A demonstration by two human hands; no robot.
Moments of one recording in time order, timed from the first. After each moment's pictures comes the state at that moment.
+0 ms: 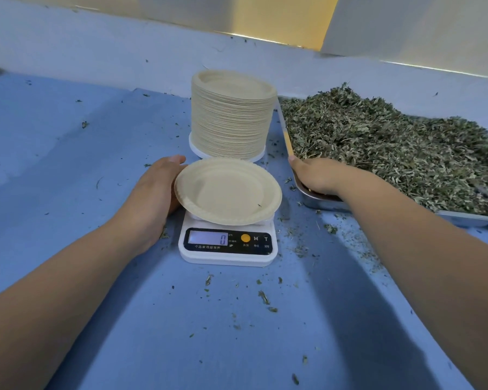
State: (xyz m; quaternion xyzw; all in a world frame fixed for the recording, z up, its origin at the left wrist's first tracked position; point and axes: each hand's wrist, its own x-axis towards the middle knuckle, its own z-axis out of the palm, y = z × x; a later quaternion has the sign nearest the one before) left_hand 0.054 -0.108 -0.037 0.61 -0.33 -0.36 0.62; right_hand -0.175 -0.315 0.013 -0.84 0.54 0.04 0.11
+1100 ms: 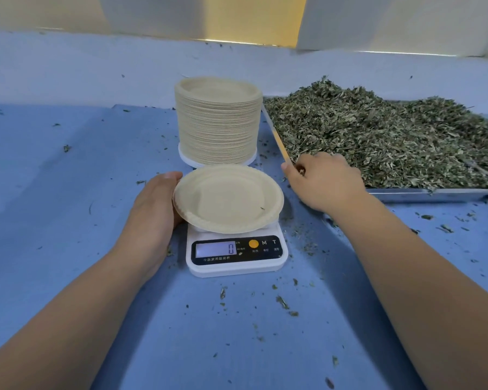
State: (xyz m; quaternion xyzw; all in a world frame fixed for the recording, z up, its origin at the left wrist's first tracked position) left_hand 0.048 -0.103 -0.035 0.63 -0.35 -0.33 0.61; right_hand -0.185 -0.268 -0.008 -0.82 0.55 -0.14 -0.05
